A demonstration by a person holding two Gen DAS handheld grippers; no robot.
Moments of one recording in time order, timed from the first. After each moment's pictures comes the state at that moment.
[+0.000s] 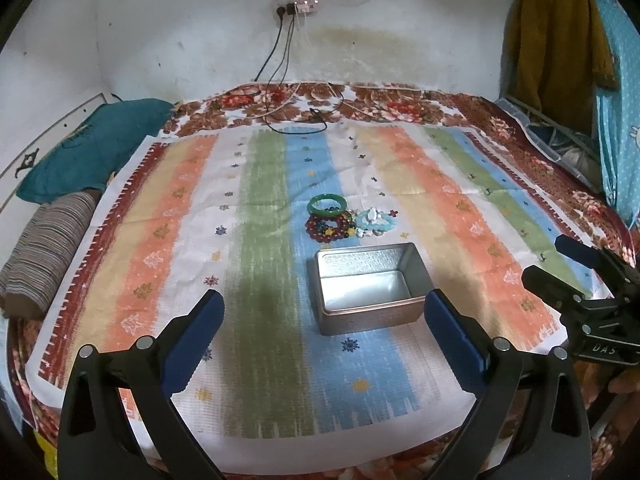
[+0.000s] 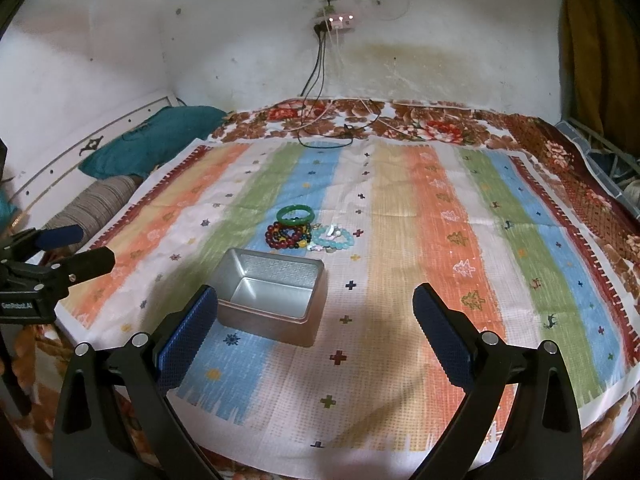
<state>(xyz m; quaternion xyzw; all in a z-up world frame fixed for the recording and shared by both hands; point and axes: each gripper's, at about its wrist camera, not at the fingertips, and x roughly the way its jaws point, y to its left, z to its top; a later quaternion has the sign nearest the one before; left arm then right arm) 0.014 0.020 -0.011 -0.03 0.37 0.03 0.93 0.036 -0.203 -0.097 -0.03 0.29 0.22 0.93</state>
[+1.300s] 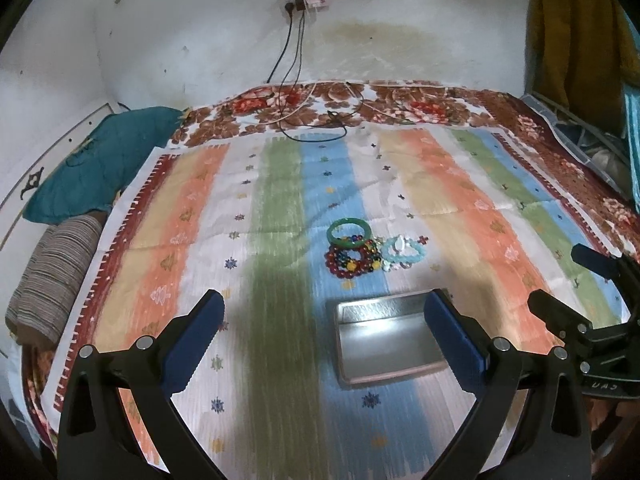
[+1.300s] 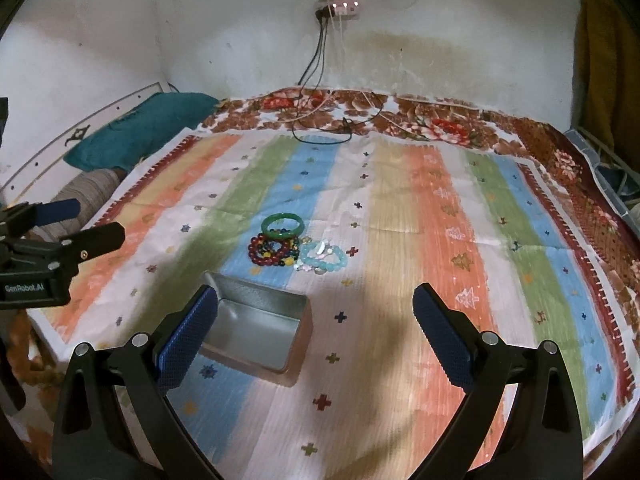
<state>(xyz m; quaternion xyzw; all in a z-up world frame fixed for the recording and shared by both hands) 0.097 0.024 -0.004 0.00 0.38 0.07 0.92 0.100 -0.176 -0.088 -0.06 0.32 0.21 0.92</state>
